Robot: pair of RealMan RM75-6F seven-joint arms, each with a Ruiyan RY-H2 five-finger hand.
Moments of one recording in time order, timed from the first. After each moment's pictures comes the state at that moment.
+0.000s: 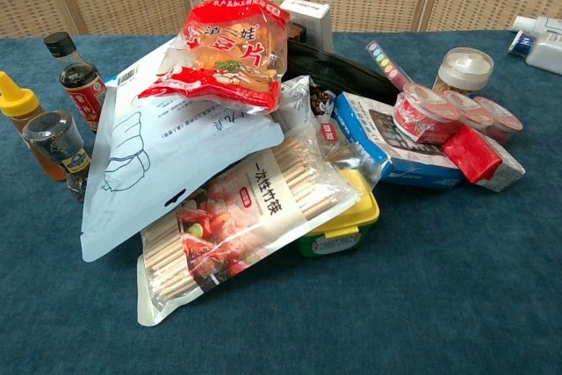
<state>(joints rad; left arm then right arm) -0.13 -0.96 -0.05 -1.82 1.45 1.42 -0.06 0.13 -1.26 0.12 -1.38 -1.55 1.59 0.32</state>
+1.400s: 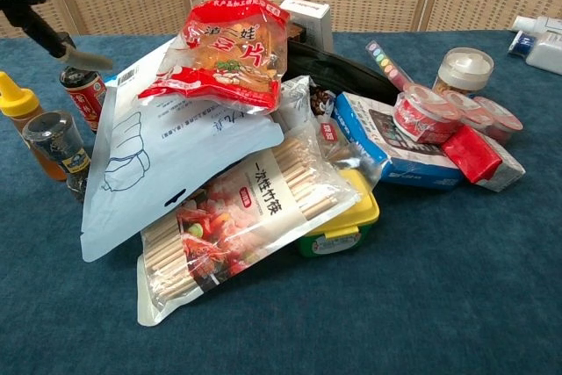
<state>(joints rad) -0.77 -1.25 -0.09 -1.21 2.01 1.20 -0.10 0.13 -1.24 0.13 -1.41 -1.55 1.61 0.35</state>
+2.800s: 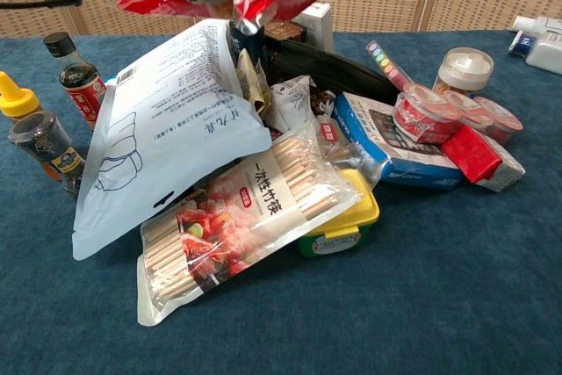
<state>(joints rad) -0.98 -1.37 -0.13 -1.30 1.88 1.23 0.07 0.11 -1.21 0.14 -1.44 -1.56 1.64 0.39</state>
